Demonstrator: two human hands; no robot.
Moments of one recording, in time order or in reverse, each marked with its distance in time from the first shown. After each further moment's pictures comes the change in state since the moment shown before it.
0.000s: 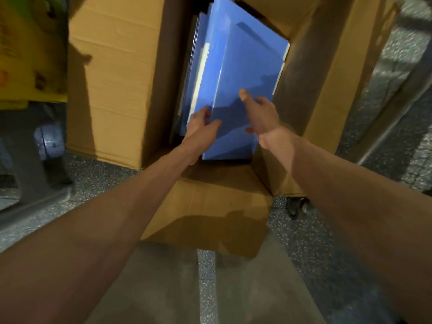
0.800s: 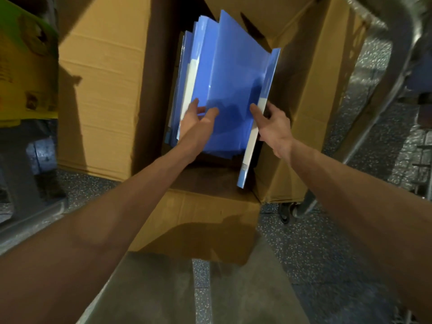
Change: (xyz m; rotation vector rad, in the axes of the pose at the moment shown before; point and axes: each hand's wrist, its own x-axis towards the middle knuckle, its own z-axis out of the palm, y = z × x) left_hand 0.007 0.041 0.010 -0.160 0.144 0.023; right_hand 0.007 0.011 -0.060 -0.189 0.054 -0.180
